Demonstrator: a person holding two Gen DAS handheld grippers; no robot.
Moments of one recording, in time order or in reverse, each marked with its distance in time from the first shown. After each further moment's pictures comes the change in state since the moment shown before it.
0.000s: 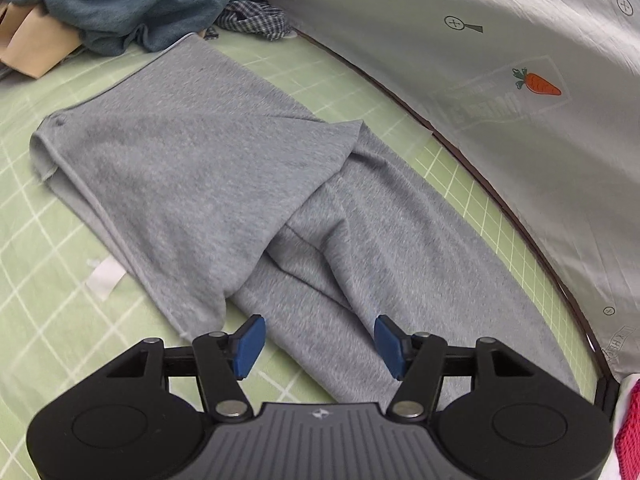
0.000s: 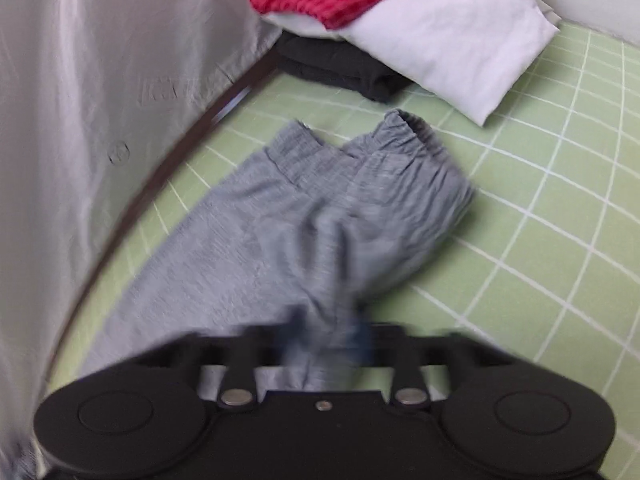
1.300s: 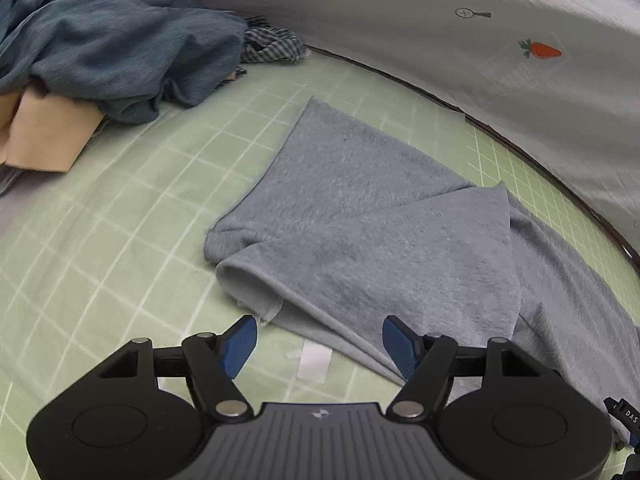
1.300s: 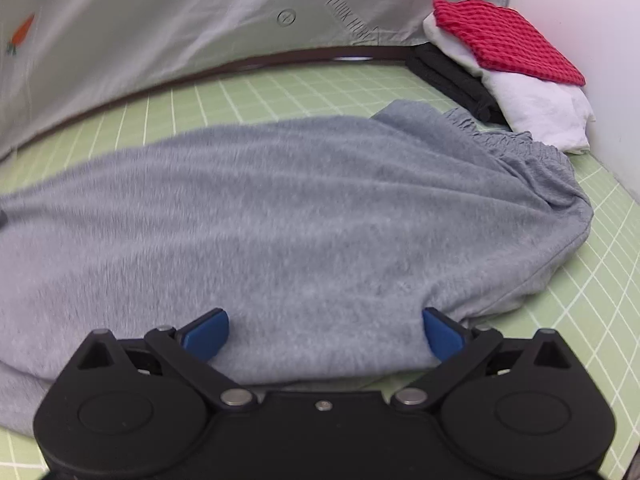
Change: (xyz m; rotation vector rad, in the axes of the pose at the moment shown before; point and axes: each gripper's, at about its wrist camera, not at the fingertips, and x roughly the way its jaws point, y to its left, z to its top) left arm -0.015 0.110 0.071 0.368 0.036 0.024; right arm -0.054 0.123 -0.181 -0.583 -0.074 -0.270
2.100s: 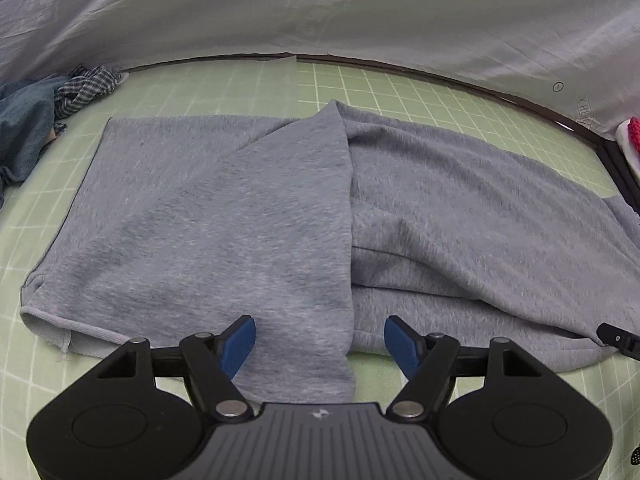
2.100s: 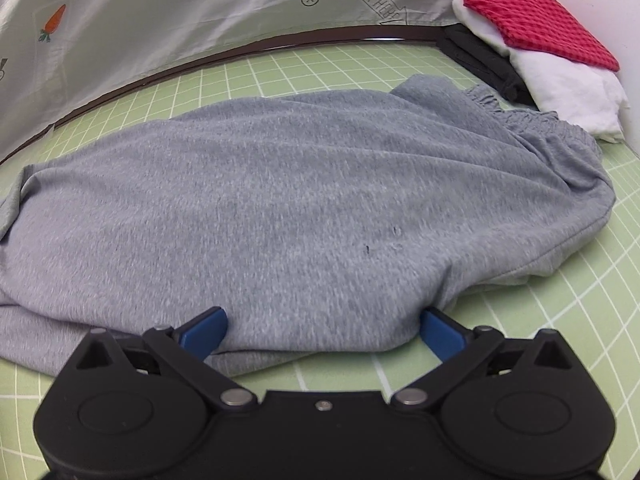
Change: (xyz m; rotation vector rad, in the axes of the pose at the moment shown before) left arm 0.037 -0.131 -0.043 0.363 0.012 -0.073; right arm 0.000 -0.036 -0.008 -0.037 0.039 0.167
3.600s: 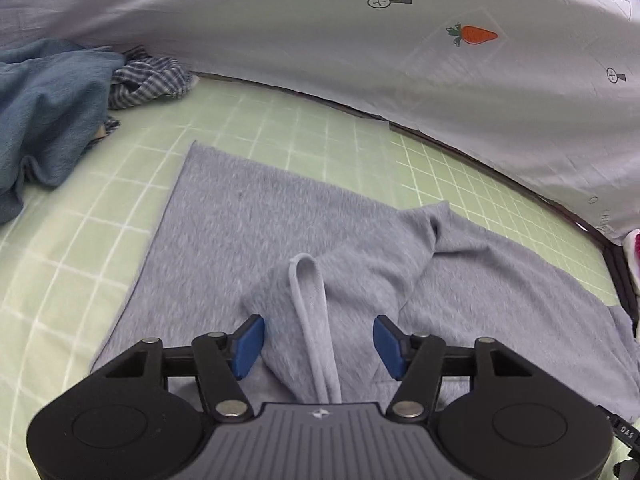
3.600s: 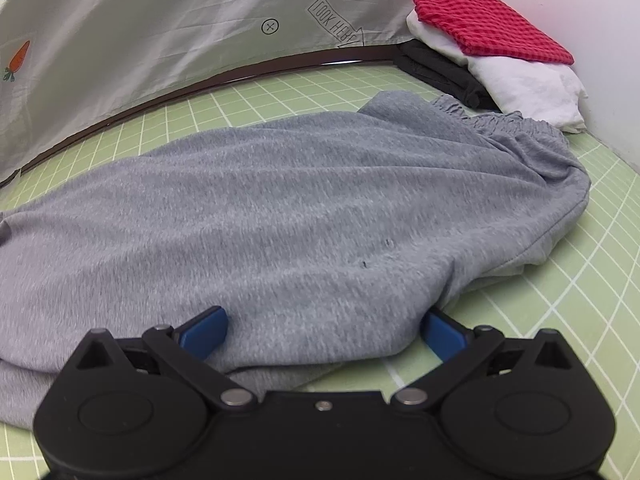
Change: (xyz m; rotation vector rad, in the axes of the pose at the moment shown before) left arm 0.009 0.132 0.039 -0.201 -0.096 -0.088; right arm 0.007 0.015 -0.005 0.123 -0.104 -0.109
